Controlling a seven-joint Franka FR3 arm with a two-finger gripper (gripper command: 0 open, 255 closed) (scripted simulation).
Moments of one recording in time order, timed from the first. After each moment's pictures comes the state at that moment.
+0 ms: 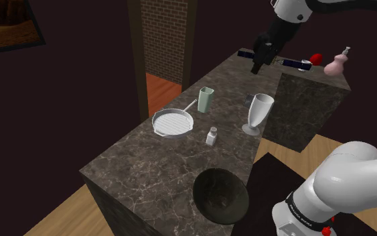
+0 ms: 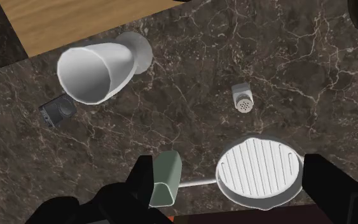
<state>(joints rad) -0.02 -0.76 0.01 -2.26 -0.09 1.71 -0.15</state>
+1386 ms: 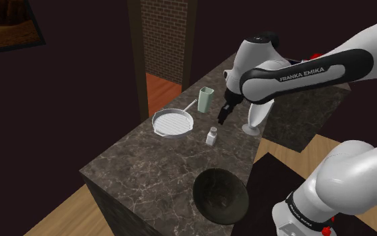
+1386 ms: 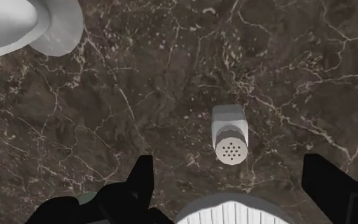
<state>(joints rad) 0.04 -0.47 0.03 -2.66 -0.10 2.32 -0.19</state>
